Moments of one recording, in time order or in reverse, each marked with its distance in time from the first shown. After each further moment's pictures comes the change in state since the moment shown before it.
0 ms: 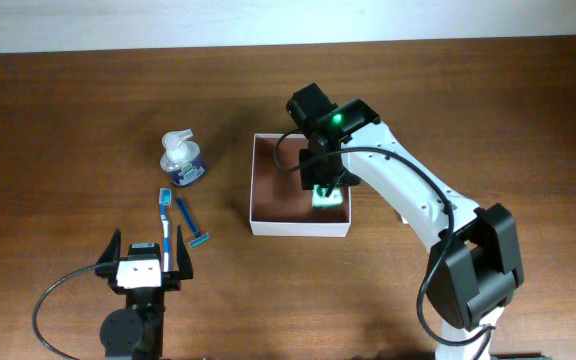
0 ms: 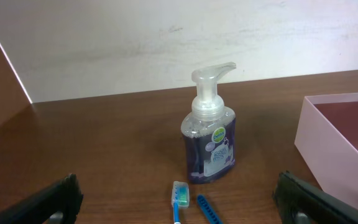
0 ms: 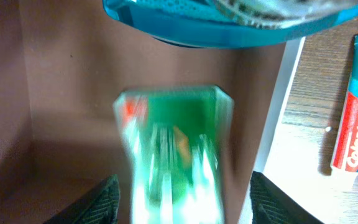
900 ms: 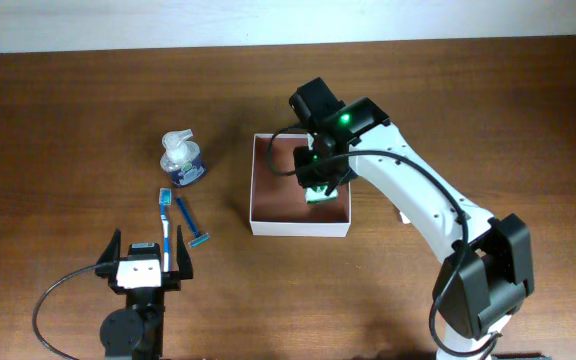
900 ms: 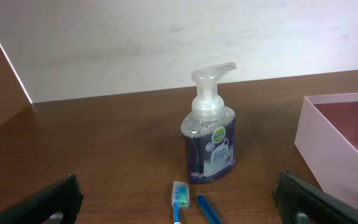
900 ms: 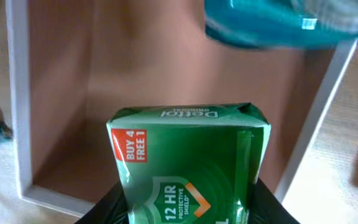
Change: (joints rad) left arm 0.000 0.000 0.000 0.000 0.000 0.000; right arm 0.000 -0.053 0.001 0.044 -0.125 -0.059
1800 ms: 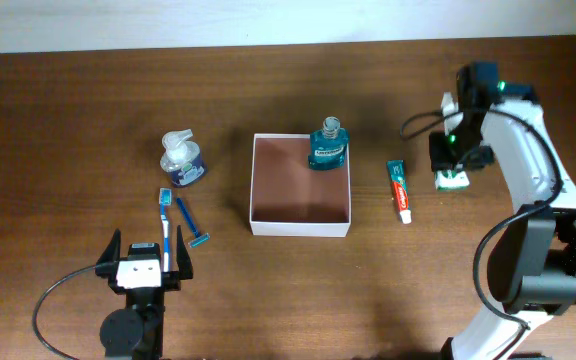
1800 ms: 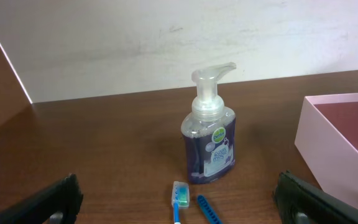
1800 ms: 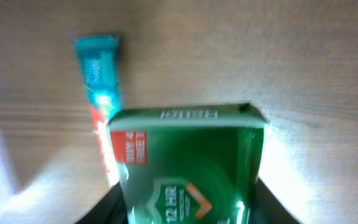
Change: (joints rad) left arm 0.000 0.000 0.000 0.000 0.000 0.000; right arm -0.613 0.005 -0.074 -0.085 0.076 -0.472
